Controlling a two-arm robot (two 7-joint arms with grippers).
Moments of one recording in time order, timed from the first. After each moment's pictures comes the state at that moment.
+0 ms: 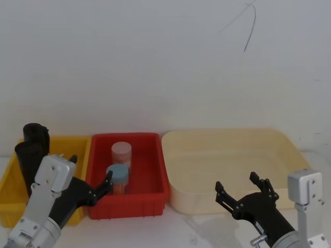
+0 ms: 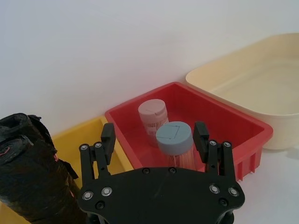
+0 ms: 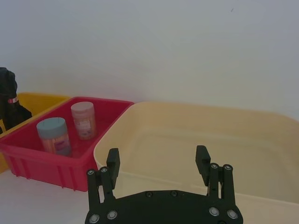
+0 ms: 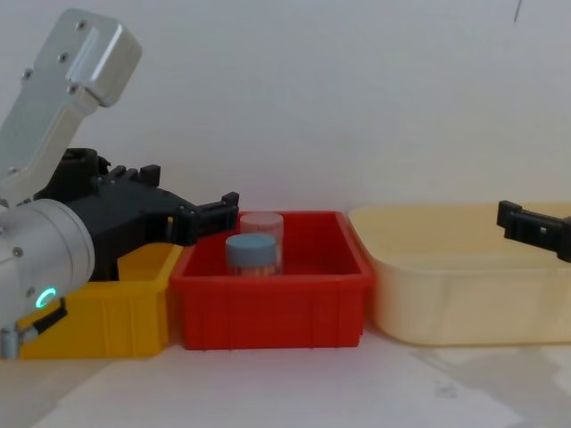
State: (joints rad) left arm -0.24 0.38 0.45 -1.63 -0.20 0.01 -0.01; right arm -0.01 0.34 -0.23 -1.77 0.29 0.03 0.07
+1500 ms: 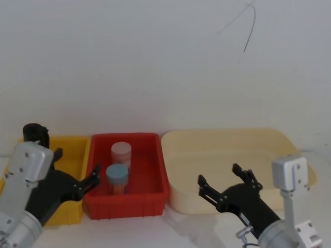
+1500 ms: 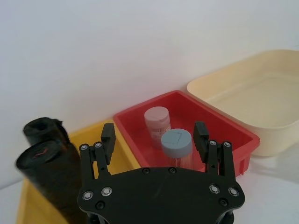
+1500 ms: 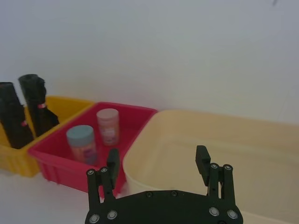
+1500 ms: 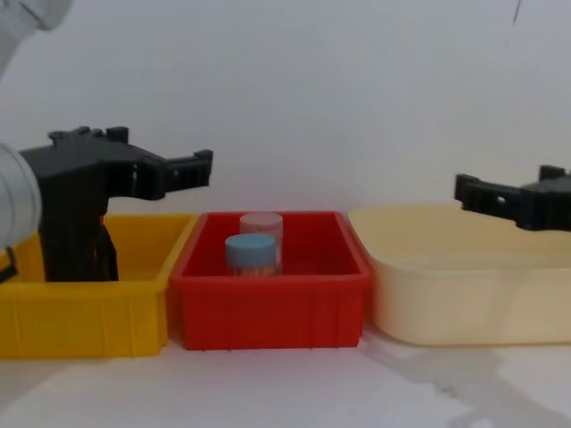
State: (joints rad) left arm -0.15 0.44 0.36 -1.83 -0.27 0.14 -0.02; right arm 0.02 0.32 -0.26 -1.83 0.29 0.13 0.10
